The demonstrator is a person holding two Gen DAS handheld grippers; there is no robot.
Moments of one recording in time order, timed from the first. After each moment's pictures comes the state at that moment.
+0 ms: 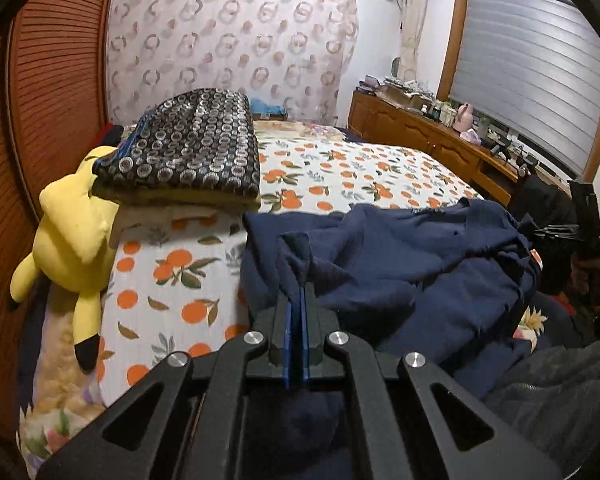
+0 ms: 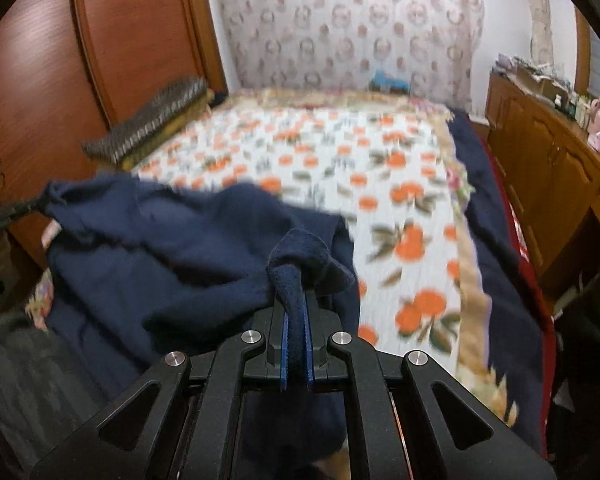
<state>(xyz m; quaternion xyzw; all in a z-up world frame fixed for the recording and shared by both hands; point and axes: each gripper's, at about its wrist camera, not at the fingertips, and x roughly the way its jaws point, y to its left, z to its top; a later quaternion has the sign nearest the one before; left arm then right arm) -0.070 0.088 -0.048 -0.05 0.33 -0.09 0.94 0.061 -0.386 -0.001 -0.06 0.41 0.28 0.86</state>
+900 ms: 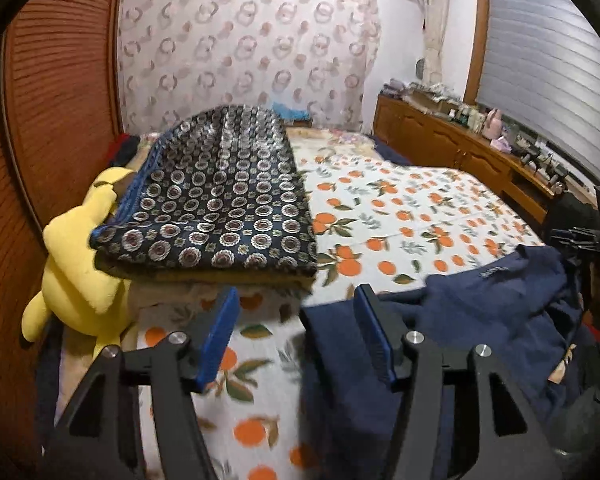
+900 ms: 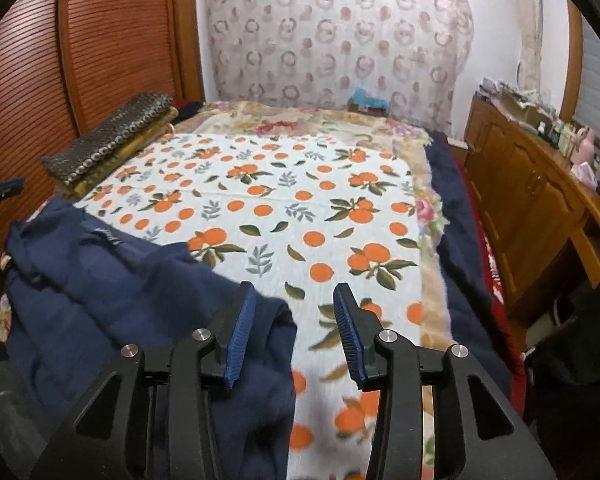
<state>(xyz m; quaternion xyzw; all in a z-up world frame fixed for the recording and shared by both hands) 0.038 0.121 -0.037 -0.03 0.34 -0.05 0.94 0.139 -0.373 0.006 -0.09 0.38 0.24 0.89</state>
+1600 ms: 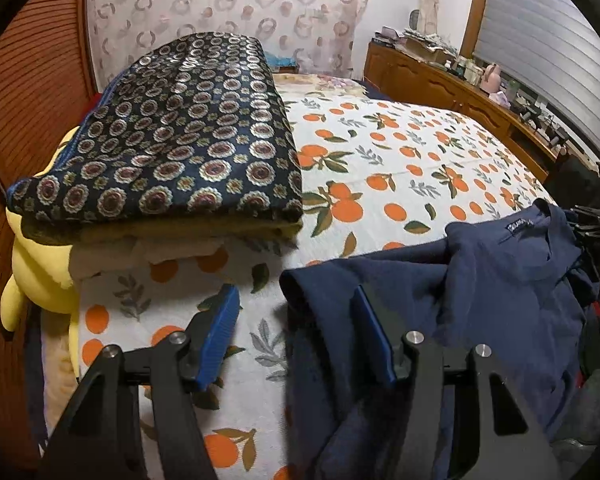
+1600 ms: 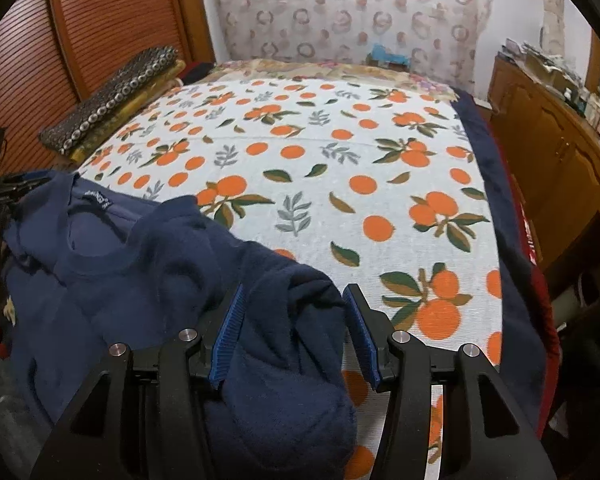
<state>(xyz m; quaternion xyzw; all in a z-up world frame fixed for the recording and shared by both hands) 0.066 0.103 -0.088 -0.02 0.42 -0.08 0.90 0.144 -0.345 -0.034 -0.09 0.44 0.27 0.85</state>
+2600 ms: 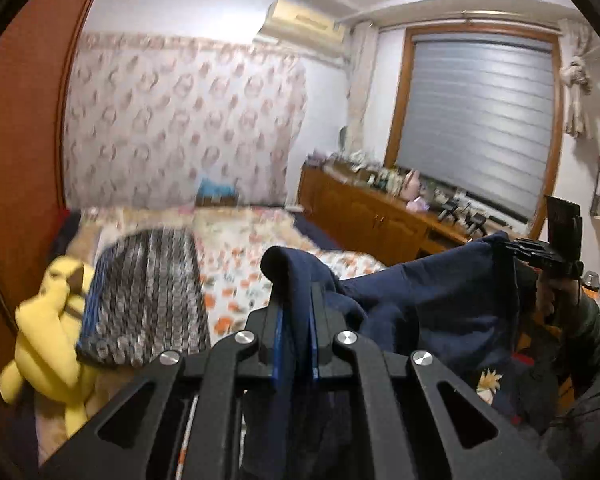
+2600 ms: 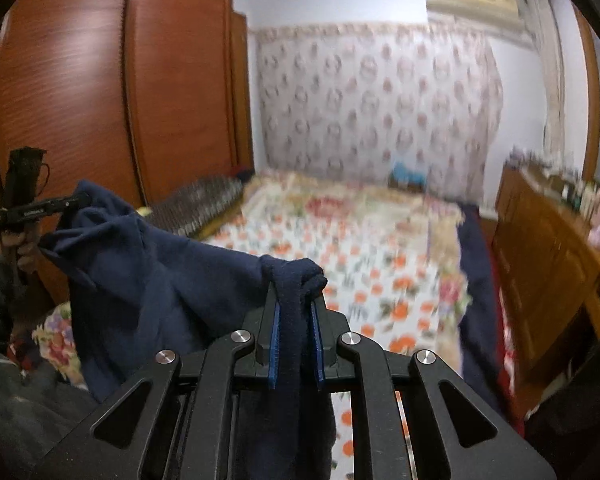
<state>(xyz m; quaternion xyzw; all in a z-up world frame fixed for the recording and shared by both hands) -0.047 0.088 0.107 -0.06 0.19 -0.19 0.96 0.047 -0.366 0.164 -0.07 0.23 0.33 0.91</state>
